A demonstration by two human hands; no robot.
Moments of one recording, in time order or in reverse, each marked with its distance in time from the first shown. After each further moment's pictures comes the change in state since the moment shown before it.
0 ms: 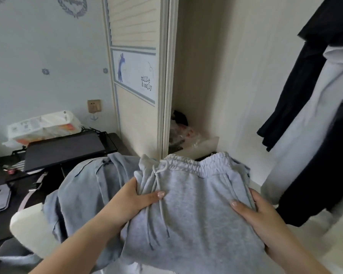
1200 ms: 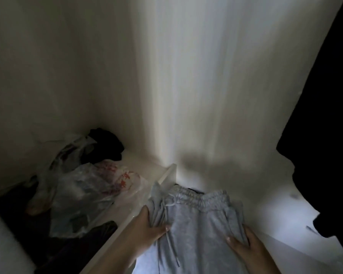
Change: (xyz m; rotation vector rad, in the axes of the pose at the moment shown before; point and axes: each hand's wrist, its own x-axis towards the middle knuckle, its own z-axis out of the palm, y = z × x) left_hand 0.589 -0.043 0.164 0.468 -0.314 0.017; right_hand 0.454 0.158 -0.150 -0.082 0.361 0.222
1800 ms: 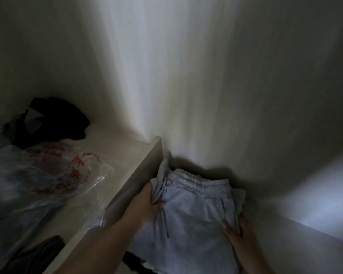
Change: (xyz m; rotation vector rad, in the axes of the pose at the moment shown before) left_hand 0.194 -0.104 0.094 0.249 -0.057 0.081; right_hand 0.140 0.153 0.042 -0.026 0.220 0.033
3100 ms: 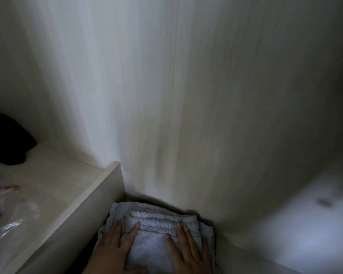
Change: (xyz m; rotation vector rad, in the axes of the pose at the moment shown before) left_hand 0.058 -0.059 0.082 0.682 0.026 0.277; right_hand 0.053 0.052 0.052 -0.833 0.388 -0.576
